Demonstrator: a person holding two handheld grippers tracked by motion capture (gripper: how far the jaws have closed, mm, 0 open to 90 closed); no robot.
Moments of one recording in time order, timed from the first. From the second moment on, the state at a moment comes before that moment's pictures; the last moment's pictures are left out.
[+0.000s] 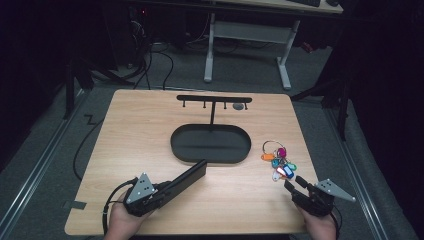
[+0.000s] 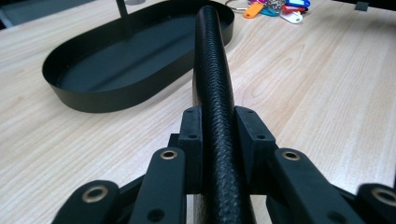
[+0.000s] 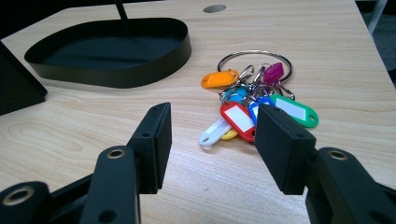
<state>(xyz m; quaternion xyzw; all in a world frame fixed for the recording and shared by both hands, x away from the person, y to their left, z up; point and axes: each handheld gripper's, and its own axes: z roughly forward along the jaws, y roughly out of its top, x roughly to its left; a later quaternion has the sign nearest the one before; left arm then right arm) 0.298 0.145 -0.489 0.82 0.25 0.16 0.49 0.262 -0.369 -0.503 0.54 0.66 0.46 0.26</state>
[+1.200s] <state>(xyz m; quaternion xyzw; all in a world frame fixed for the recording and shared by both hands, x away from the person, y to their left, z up) 0.376 0.091 -0.435 0.85 0.08 0.23 0.47 0.257 -0.376 -0.500 0.55 0.65 0.47 0.26</state>
